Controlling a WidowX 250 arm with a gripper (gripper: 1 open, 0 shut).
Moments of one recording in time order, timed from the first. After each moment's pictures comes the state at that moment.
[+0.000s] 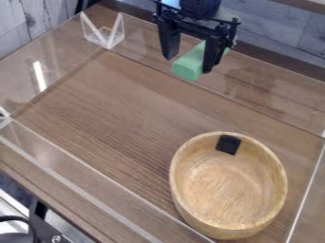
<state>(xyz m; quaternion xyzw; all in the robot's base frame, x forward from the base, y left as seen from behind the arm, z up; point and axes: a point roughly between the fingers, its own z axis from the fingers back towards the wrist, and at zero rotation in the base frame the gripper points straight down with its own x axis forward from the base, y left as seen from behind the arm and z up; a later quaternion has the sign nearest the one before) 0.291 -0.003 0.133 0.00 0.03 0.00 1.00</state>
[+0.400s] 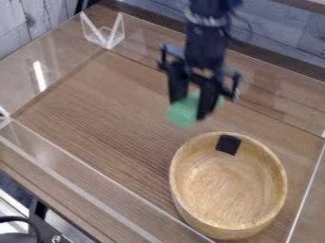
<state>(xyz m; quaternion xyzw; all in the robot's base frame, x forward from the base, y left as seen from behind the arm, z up) 0.252 -0.038 0.090 -0.02 0.11 -0.07 0.99</state>
